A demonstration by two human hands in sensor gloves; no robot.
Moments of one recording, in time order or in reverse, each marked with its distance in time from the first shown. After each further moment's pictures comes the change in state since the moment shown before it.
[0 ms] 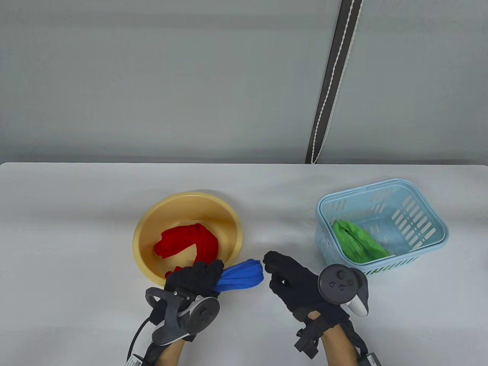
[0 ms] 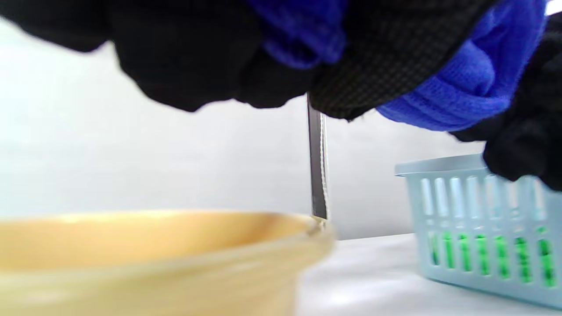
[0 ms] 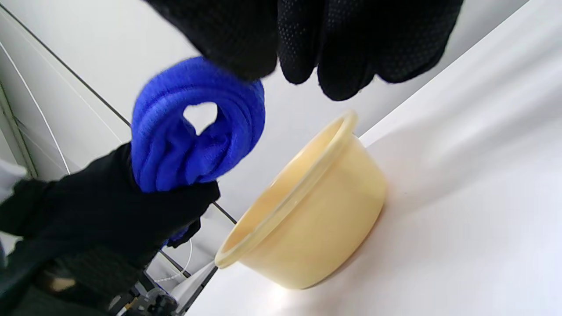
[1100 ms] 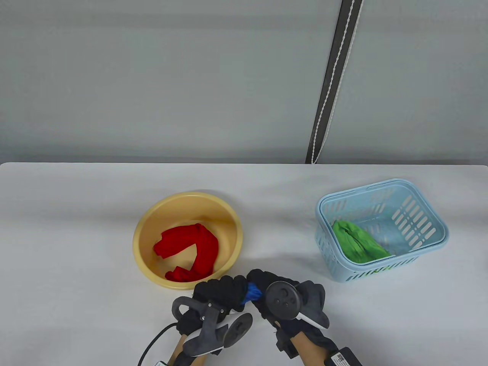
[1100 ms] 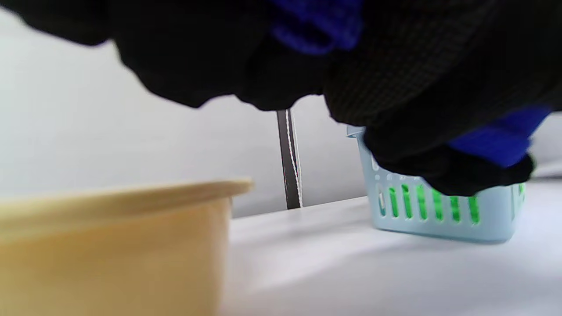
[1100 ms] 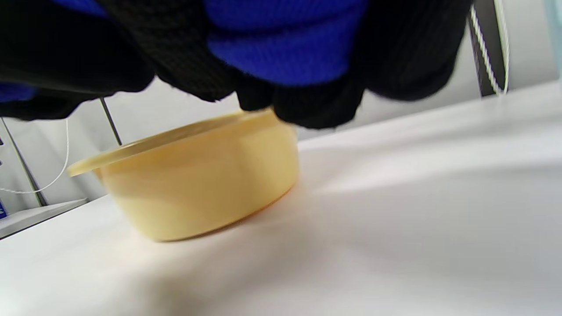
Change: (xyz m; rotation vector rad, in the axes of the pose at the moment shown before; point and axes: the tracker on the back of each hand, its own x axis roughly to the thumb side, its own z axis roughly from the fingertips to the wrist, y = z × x) left_hand 0.052 -0.014 -0.001 -0.142 -0.031 0.090; right_hand 0.019 0.063 -0.013 -0.047 0.057 0.638
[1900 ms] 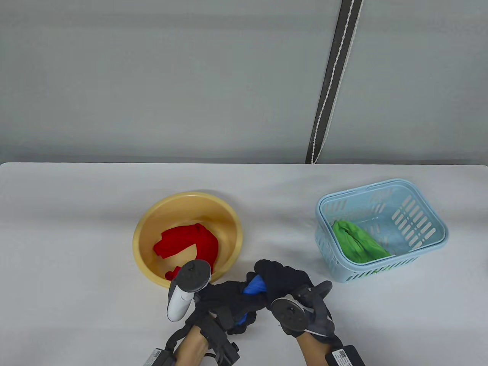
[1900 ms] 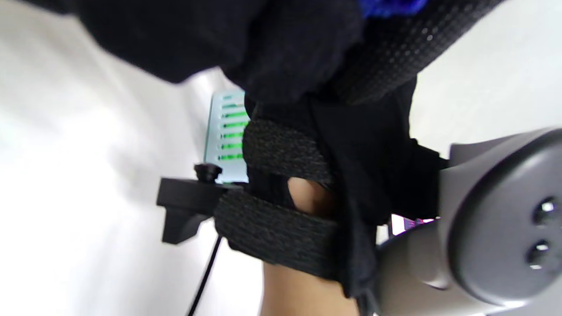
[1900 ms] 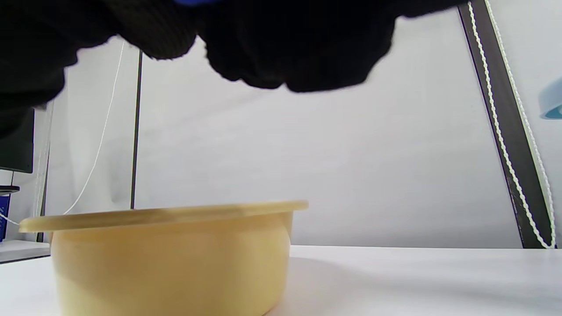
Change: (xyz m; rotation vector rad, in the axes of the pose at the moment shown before) left_hand -0.031 -0.048 -0.020 -0.566 0.116 1.453; right_hand -0.001 -0.017 0.006 -0.324 -0.157 0.137
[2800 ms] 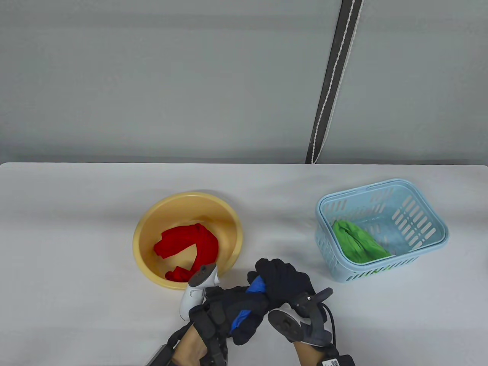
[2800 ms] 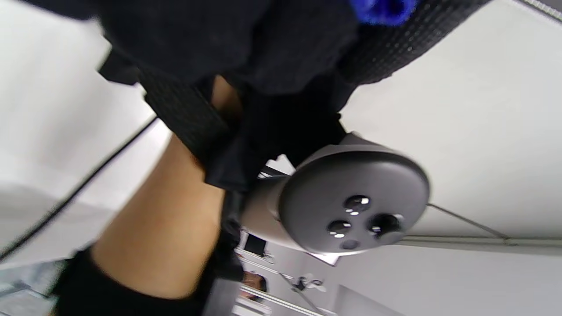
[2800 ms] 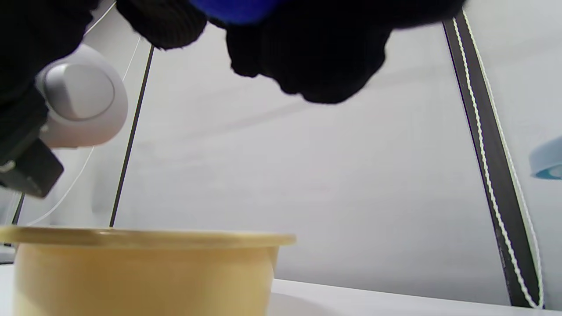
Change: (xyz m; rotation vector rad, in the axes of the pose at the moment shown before) left_hand -0.016 -0.017 -0.010 -0.345 -0.033 0.401; right_hand 0.012 -0.008 0.008 -0.099 -0.022 0.108
